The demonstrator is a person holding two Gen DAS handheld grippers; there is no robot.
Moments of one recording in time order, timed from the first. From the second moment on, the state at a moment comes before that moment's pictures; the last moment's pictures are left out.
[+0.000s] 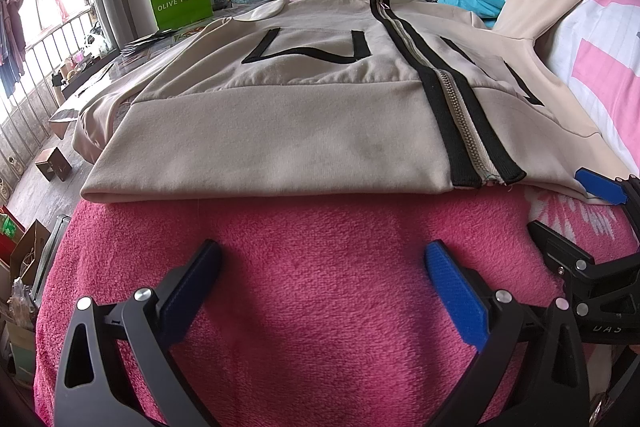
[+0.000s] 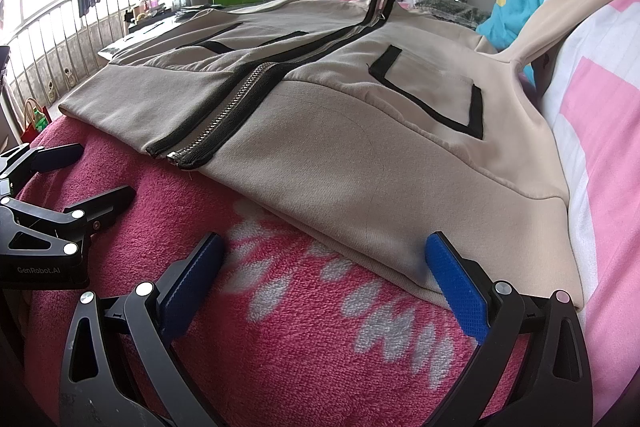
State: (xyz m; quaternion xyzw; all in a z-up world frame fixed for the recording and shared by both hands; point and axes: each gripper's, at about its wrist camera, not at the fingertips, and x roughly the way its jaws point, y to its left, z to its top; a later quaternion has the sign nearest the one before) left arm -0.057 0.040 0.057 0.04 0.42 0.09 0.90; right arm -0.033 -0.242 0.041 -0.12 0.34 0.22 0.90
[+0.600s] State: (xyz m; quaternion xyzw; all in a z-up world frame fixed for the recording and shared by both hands) left arm -0.056 0.041 0.057 0.04 0.42 0.09 0.90; right arm -0.033 -0.243 0.042 -0.12 0.34 0.22 0.90
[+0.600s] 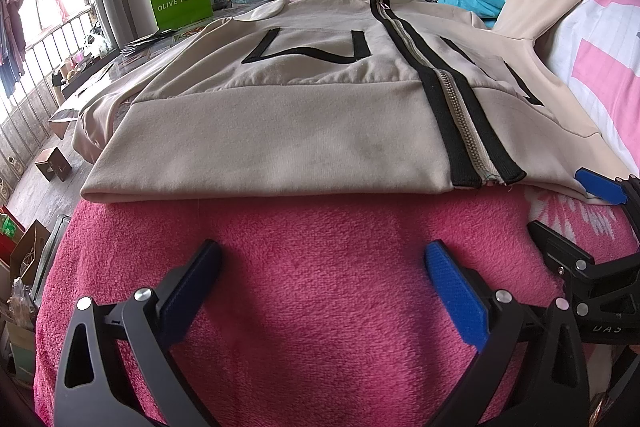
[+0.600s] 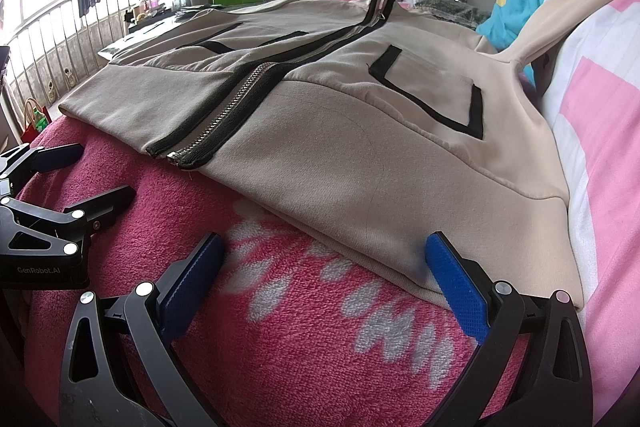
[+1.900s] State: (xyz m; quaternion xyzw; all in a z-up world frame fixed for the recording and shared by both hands) left arm -0.057 0.042 0.058 0.04 0.42 0.09 0.90; right arm -0.031 -0.242 0.041 -0.12 0.34 0.22 0.90
